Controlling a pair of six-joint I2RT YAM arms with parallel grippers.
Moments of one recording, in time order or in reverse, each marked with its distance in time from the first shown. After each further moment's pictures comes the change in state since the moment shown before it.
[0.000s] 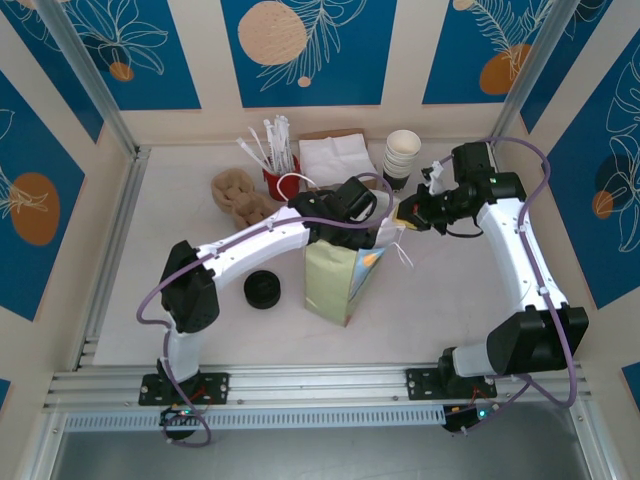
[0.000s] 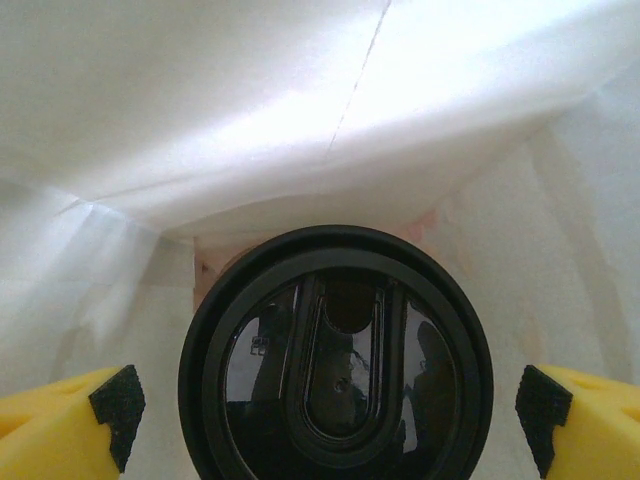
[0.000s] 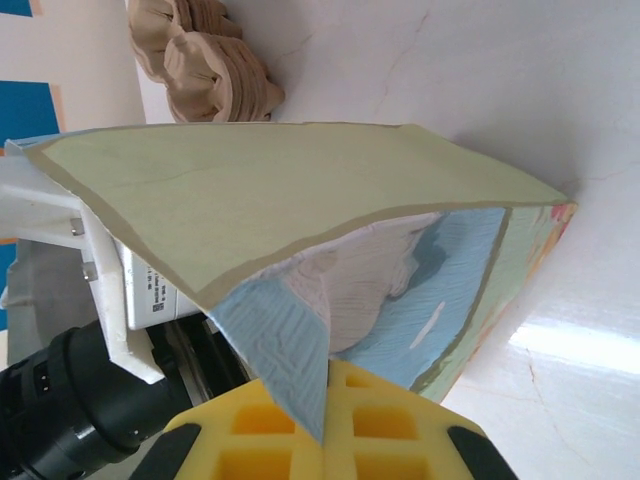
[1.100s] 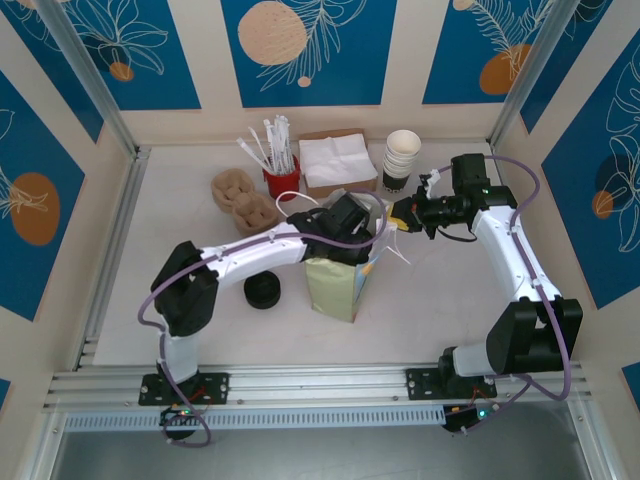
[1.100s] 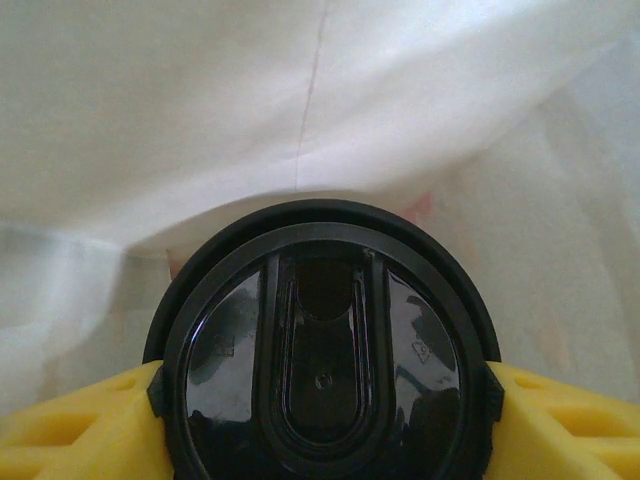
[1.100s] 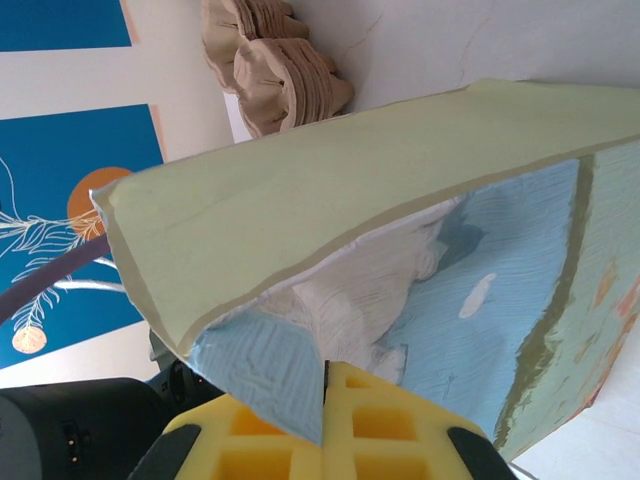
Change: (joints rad) left arm -0.004 -0.031 -0.248 0.308 -0.055 0.010; right arm -0.031 0.000 -0.177 0.252 -0.214 0.191
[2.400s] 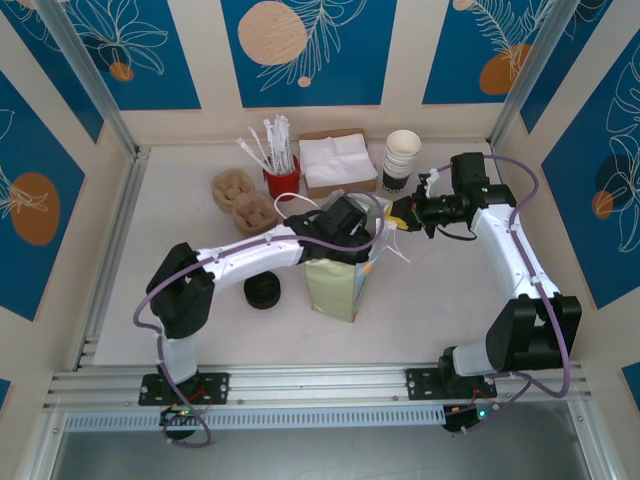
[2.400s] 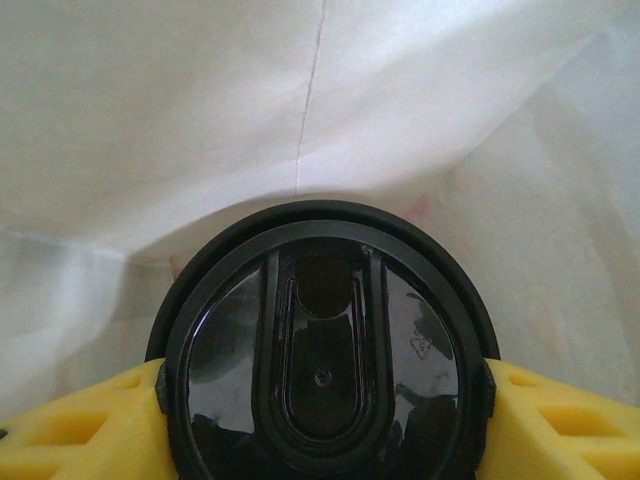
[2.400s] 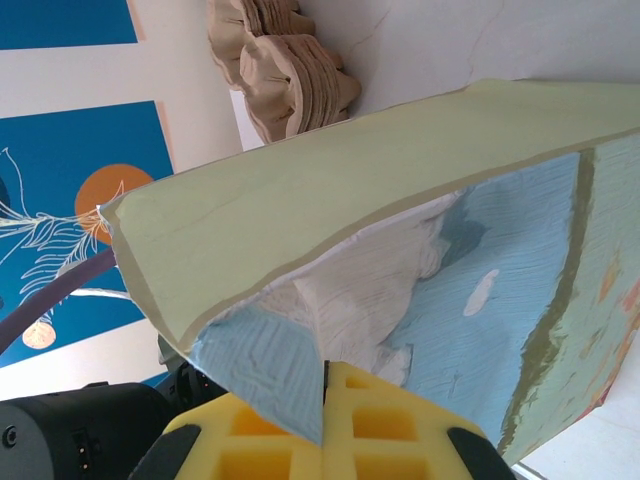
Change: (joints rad) left arm 0.000 -0.045 -0.078 0.060 -0.027 0.017; right arm -0.008 0.013 0.009 0.000 -0.020 0.003
